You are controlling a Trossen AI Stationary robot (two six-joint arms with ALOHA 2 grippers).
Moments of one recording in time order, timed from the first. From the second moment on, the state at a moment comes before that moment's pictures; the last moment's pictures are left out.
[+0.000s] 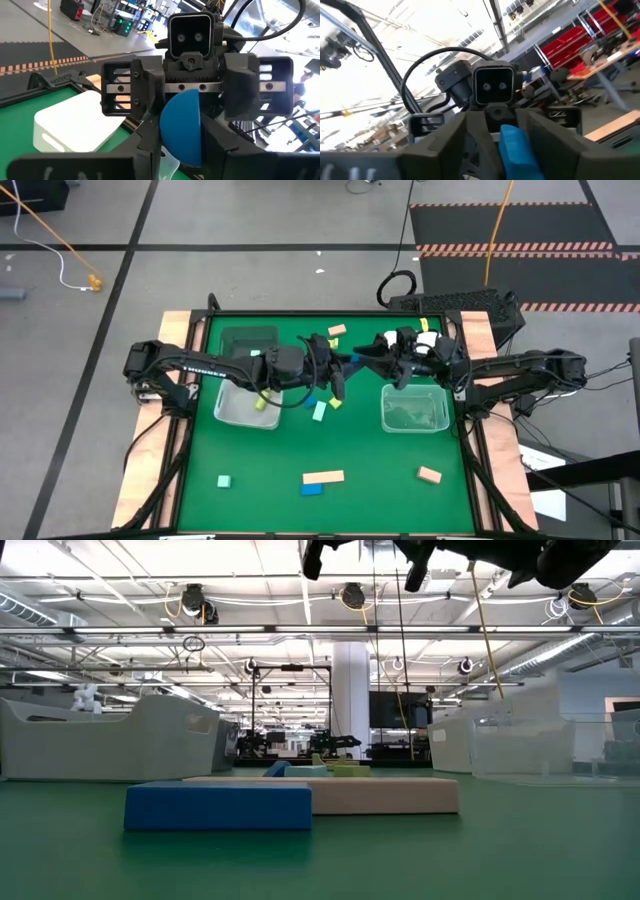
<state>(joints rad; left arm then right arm) -0.03 1.67 1.34 0.29 -0.29 -0.54 -0.13 1.16 0.57 0.97 -0.17 0.71</state>
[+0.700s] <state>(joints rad) -0.06 1.67 1.33 0.28 -0.29 -0.31 -0.14 1.16 0.57 0.87 -0.21 0.86</state>
